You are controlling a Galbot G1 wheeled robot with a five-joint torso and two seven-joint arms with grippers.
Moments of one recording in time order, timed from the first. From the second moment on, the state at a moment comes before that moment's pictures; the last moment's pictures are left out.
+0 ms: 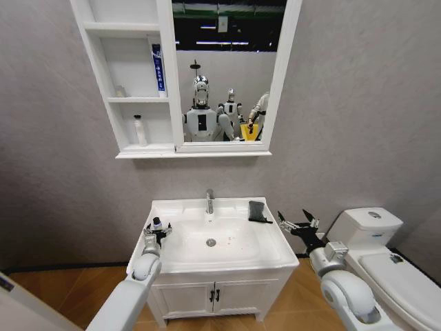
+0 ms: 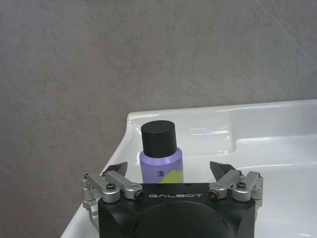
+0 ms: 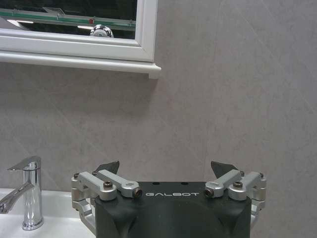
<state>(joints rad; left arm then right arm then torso) 0.99 -1.17 -0.23 -1.48 -0.41 0.17 -0.36 -1.46 1.03 0.67 2.12 0.48 -0.16 0.13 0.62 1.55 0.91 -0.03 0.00</state>
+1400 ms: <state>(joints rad) 0.44 -0.48 -0.15 -2.05 -1.30 0.53 -0.50 -1.45 1.02 0.60 2.14 0.45 -0.19 0.14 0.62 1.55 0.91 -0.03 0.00</state>
